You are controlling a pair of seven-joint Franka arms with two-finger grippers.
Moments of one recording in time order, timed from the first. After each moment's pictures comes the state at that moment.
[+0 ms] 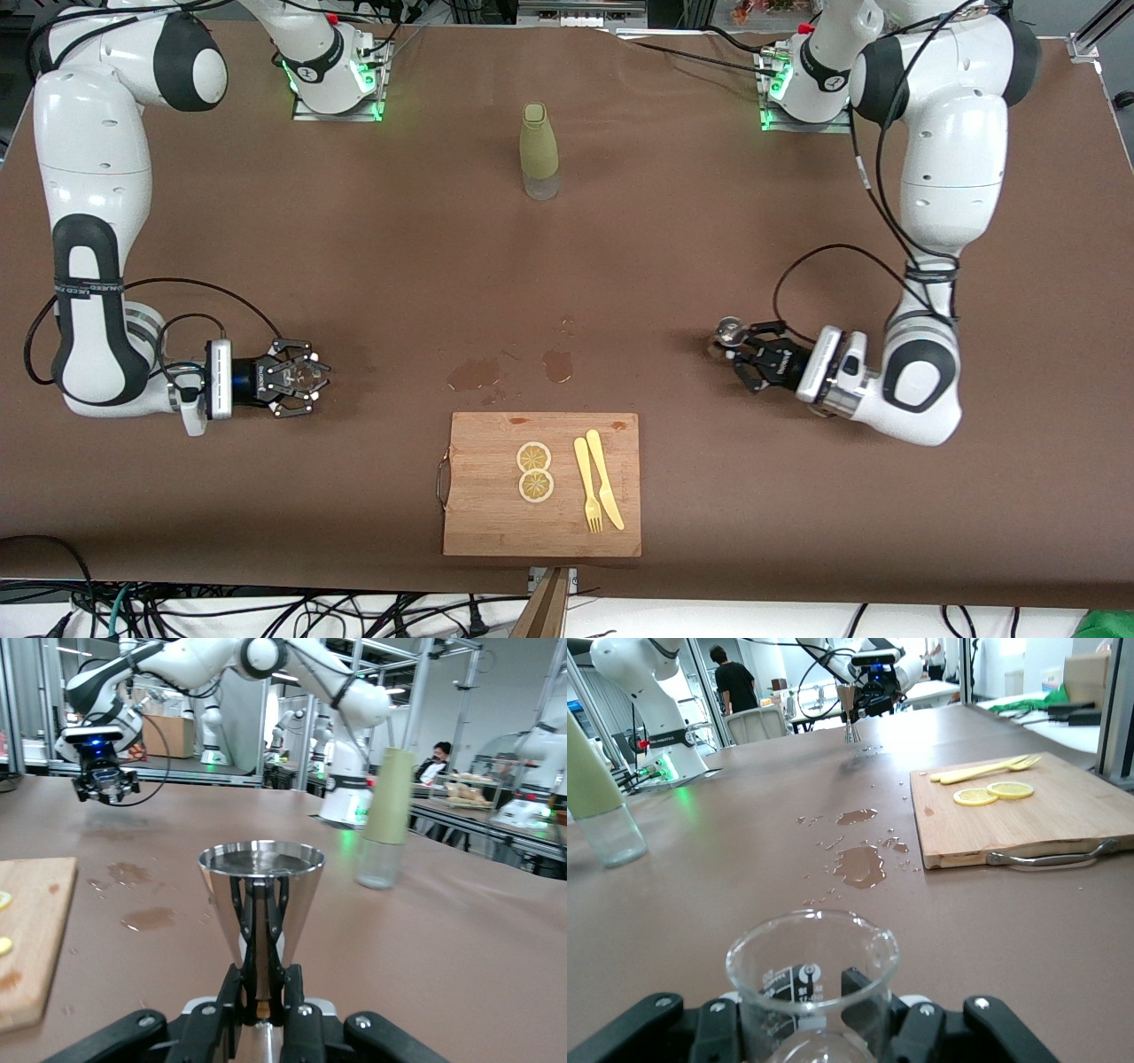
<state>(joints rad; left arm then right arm) -0.10 1.06 0.24 -1.24 -1.23 1.23 2.35 -0.13 1.05 -0.11 -1.27 1.16 1.51 -2.24</state>
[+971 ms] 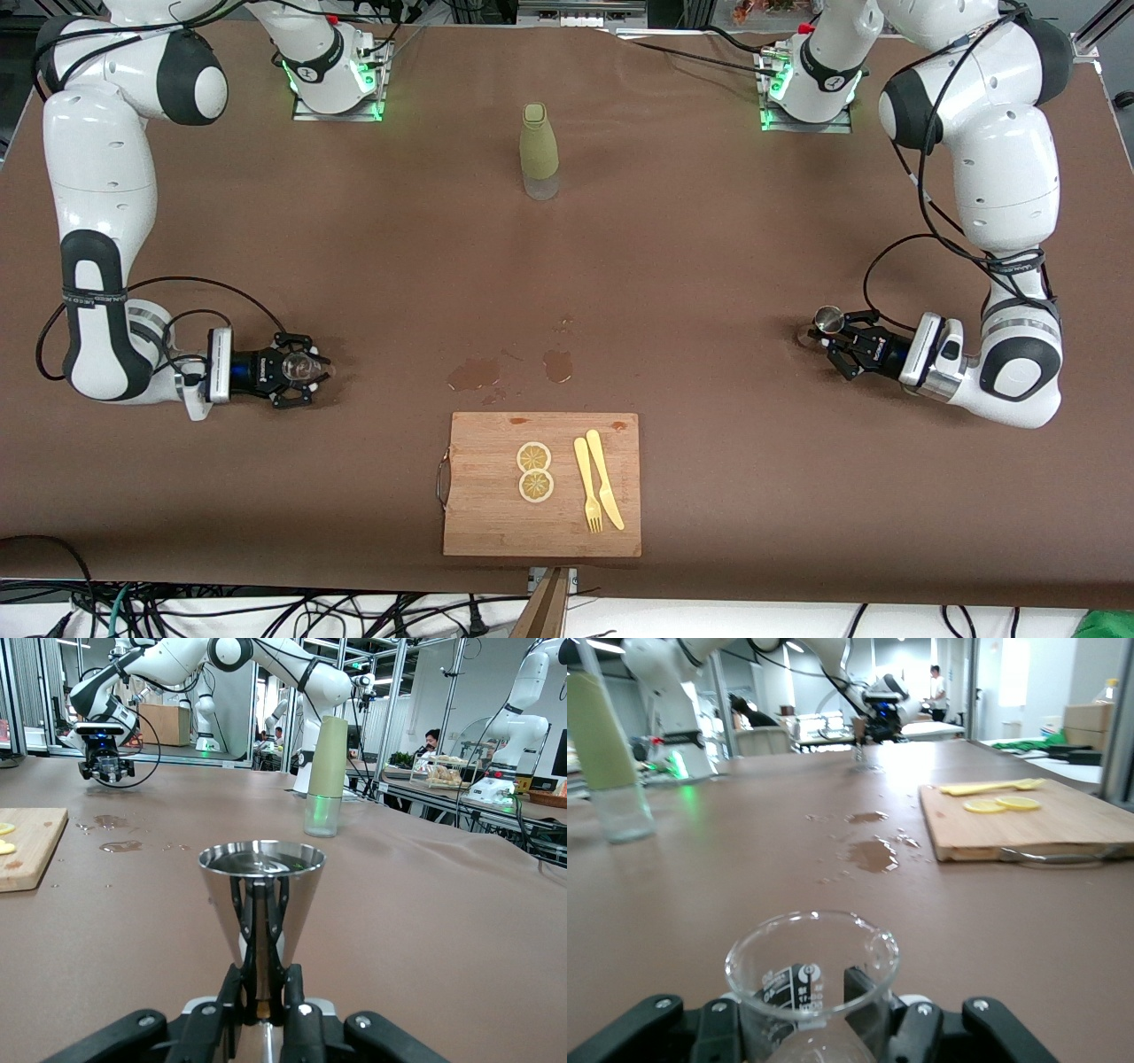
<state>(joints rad) -0.01 1.15 0.45 -1.21 -1.20 1.06 2.53 -0.15 1.11 -0.15 -1.29 1.21 1.41 -2.40</state>
